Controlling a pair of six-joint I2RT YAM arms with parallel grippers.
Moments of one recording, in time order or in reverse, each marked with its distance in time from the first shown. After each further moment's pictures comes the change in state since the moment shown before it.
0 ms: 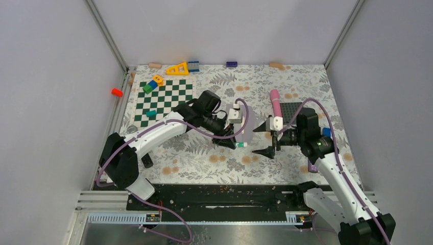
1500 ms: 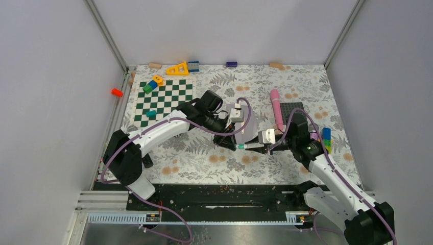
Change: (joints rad) left arm 0.000 0.053 0.025 -0.042 0.047 -0.035; right arm 0.125 -0.024 -0.175 0.224 0.001 -0.206
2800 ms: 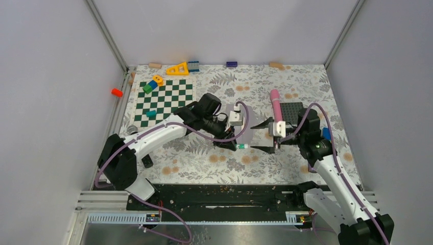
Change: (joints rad) left arm -0.021 -0.077 -0.077 0.112 -0.092 -0.009; right arm -0.131 -0.001 0.103 0.012 -0.094 0.180
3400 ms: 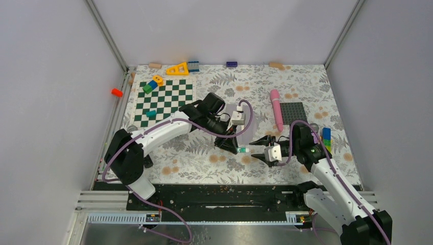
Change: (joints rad) left arm 0.002 0.093 0.066 -0.105 0.137 0.014; right arm 0.040 -0.044 -0.143 -0.220 0.030 -0.666
